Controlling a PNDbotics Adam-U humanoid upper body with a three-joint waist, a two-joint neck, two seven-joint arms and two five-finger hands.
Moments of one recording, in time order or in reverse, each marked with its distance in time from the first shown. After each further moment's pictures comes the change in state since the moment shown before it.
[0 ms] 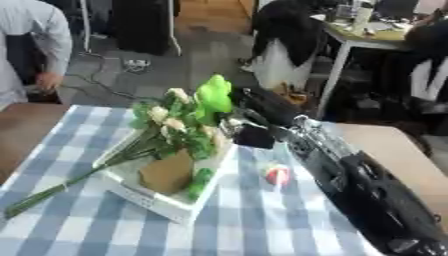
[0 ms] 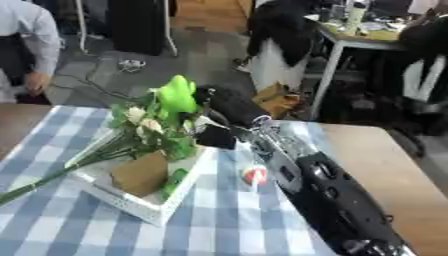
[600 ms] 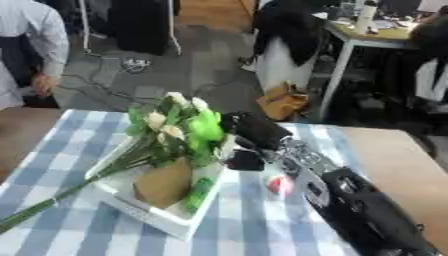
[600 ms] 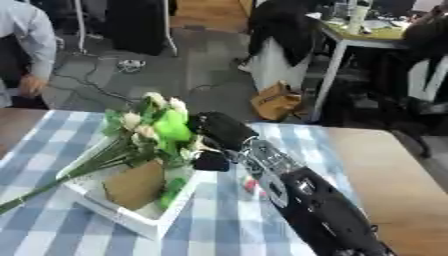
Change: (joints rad) left arm -0.053 -0.045 0.000 0.000 0.011 -0.017 0.000; right arm -0.044 -0.004 0.011 0.193 0.155 -0.146 -0.099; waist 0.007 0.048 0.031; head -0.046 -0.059
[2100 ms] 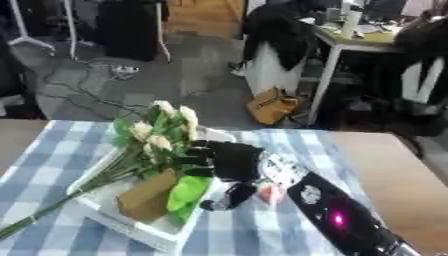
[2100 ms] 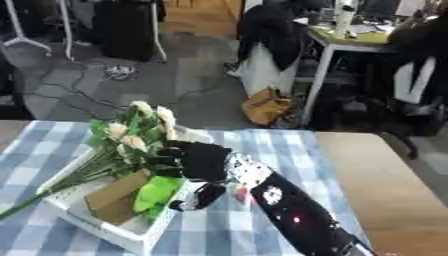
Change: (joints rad) left arm -0.020 -0.025 -0.002 0.000 0.009 -0.012 -0.005; right arm -0.092 0.006 -0.006 0.191 0.601 -0.385 -0.349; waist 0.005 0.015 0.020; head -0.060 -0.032
